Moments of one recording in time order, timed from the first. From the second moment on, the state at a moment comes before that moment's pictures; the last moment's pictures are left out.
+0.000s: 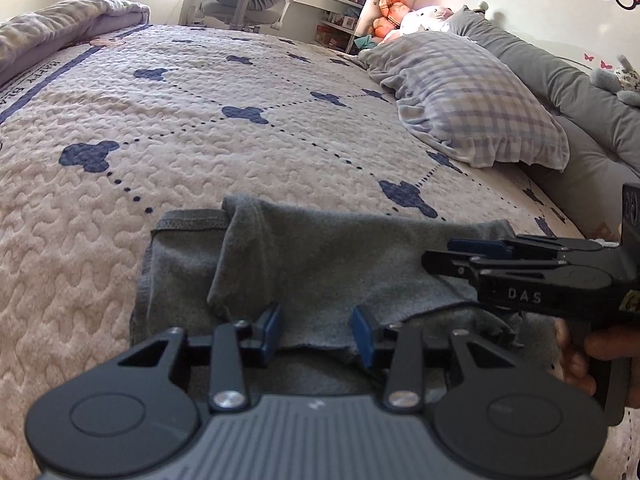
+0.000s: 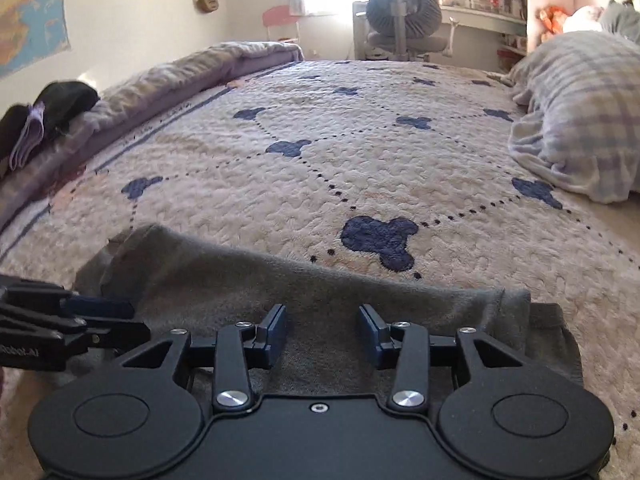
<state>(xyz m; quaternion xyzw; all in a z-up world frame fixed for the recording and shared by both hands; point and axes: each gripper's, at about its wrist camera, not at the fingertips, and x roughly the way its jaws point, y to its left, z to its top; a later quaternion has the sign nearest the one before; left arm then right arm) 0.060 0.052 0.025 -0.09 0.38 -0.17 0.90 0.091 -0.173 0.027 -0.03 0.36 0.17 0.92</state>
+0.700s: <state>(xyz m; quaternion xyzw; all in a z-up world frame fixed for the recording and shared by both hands) 0.055 0.044 0.029 -0.04 0.39 -0.17 0.91 0.002 -0.246 0.021 0.03 0.36 0.14 0.92</state>
